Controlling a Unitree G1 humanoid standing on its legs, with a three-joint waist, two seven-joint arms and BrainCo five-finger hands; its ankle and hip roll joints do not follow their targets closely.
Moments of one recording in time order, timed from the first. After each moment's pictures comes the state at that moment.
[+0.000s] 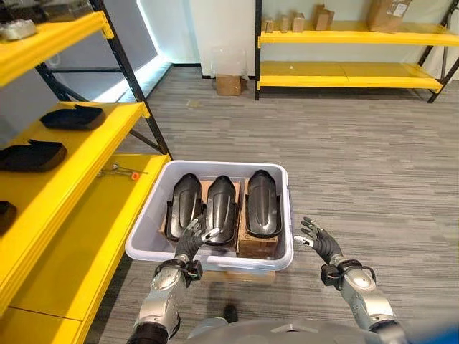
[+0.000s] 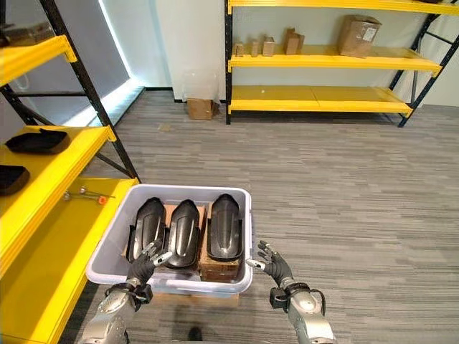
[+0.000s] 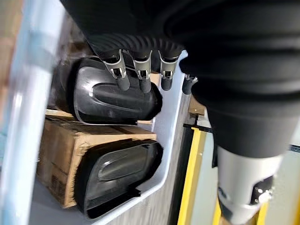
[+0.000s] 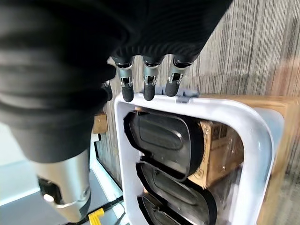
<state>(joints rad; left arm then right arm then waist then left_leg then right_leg) 0.15 0.16 -0.07 0.39 -0.38 0.01 -0.08 0.11 -0.21 0.10 0.40 0.29 0.02 0.18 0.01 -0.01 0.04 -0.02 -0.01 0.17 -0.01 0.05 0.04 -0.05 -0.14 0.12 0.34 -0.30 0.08</state>
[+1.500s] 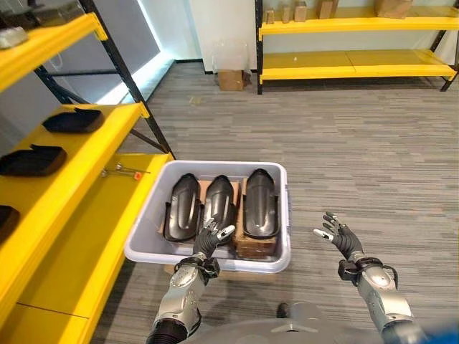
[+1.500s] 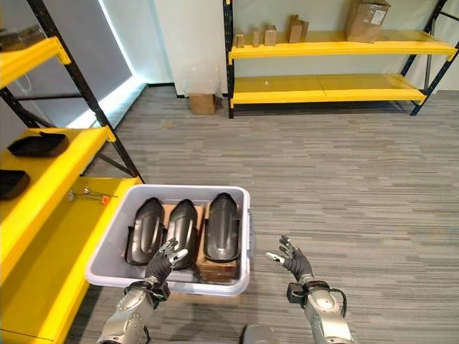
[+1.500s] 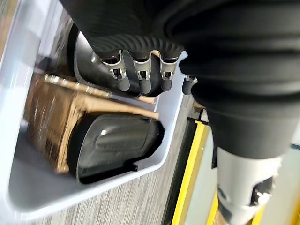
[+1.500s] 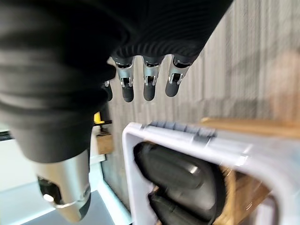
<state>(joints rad) 0.10 0.08 -0.10 0.41 -0.38 0.02 -0.09 0.11 -0.26 0.02 0.37 0.31 0.02 0.14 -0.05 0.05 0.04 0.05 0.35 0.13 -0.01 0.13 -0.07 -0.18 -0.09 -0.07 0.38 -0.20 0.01</state>
